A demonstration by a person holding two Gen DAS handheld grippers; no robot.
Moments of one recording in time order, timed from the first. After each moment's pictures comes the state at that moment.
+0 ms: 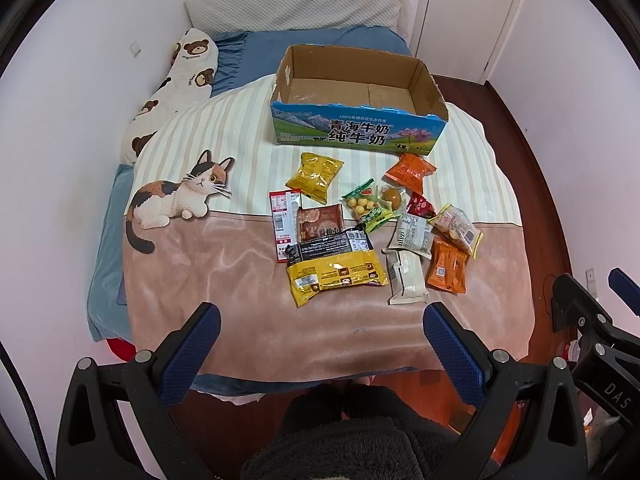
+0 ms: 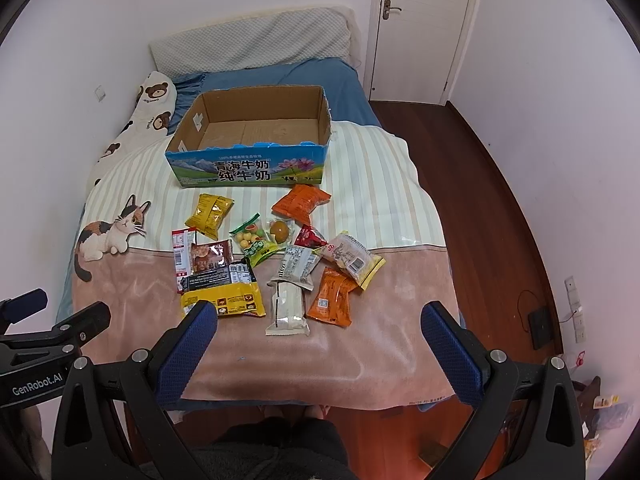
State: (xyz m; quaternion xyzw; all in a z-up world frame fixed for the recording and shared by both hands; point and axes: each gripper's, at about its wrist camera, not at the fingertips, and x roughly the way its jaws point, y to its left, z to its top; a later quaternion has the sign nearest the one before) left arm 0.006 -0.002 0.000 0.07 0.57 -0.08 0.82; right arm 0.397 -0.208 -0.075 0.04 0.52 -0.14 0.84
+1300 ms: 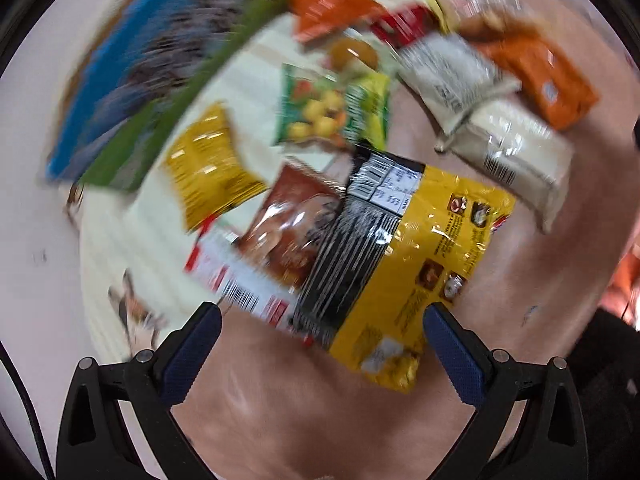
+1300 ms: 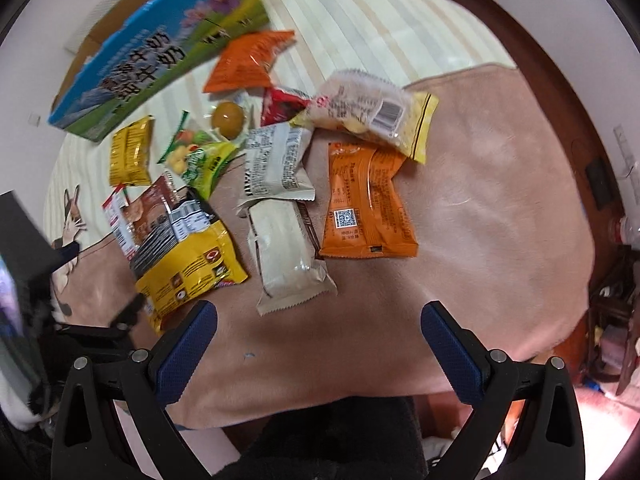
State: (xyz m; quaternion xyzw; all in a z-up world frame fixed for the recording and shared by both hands) left arm 0.112 -0.070 -0.265 0.48 0.54 -0.27 0.64; right arm 0.460 -0.269 -0.331 0.25 0.65 -0.16 0.70
